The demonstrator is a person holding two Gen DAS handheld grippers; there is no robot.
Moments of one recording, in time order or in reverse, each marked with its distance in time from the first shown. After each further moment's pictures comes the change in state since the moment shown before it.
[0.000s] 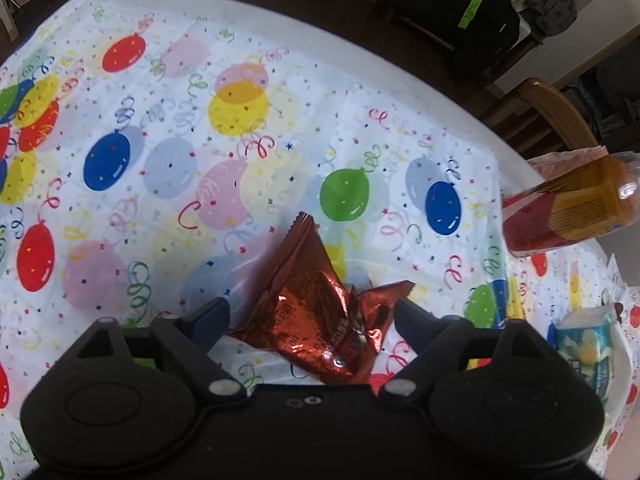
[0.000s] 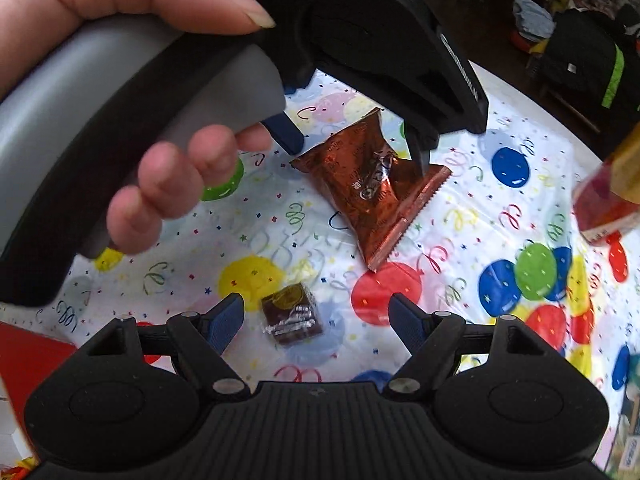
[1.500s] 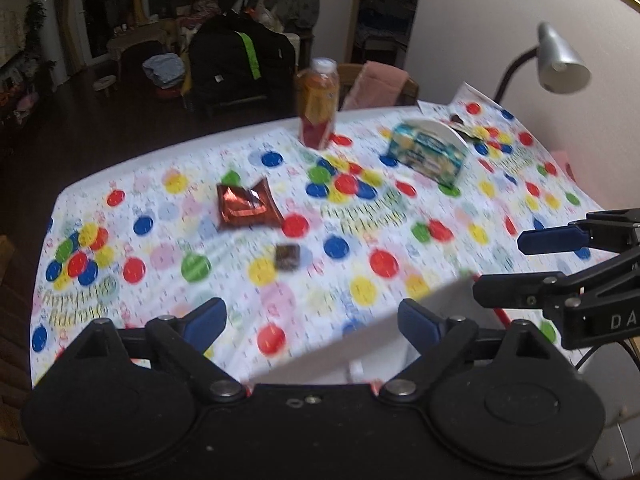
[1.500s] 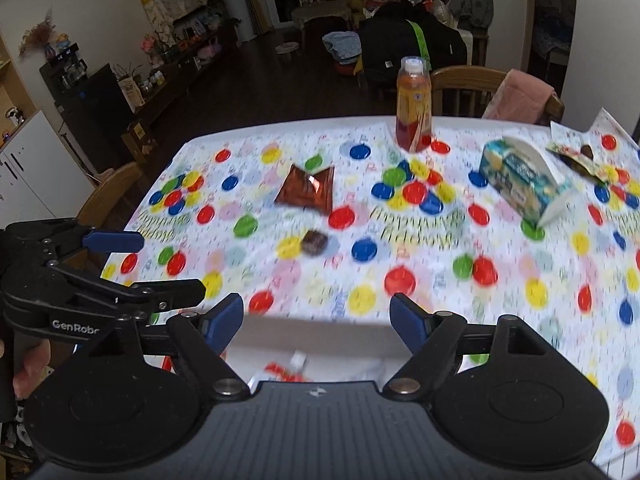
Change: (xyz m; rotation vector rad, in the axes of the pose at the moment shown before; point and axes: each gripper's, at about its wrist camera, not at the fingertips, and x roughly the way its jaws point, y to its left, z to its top) left arm -0.247 0.041 -0.233 0.771 -0.301 -0.120; right arm -0.251 0.122 -0.136 0.597 -0.306 -0.210
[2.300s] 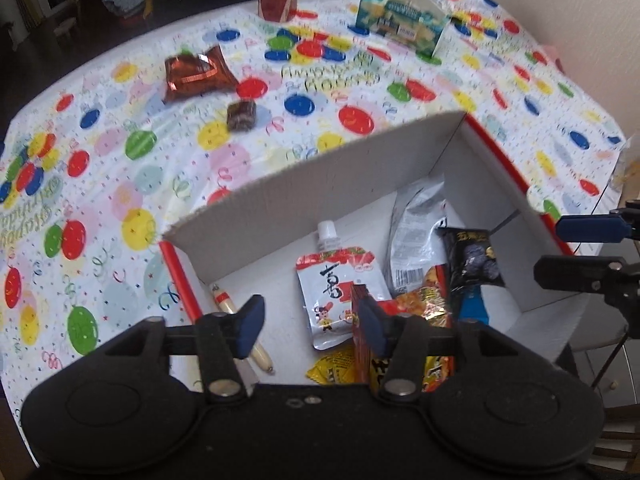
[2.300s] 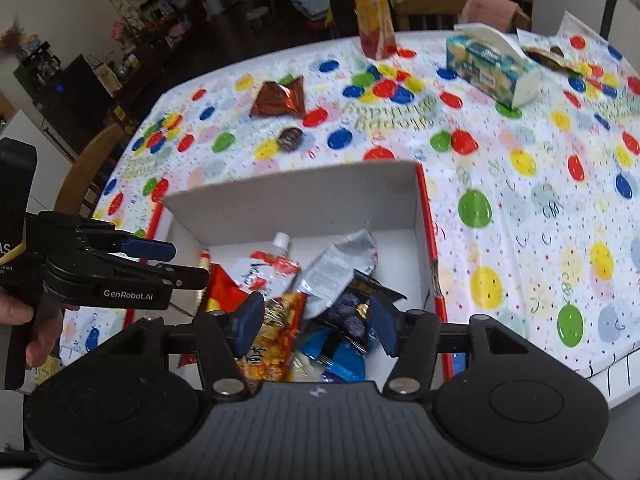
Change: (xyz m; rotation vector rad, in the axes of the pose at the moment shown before) left arm 0.041 -0.026 -0.087 0.077 0.267 -0.065; right arm -0.012 -0.010 -0.118 0.118 0.106 -0.014
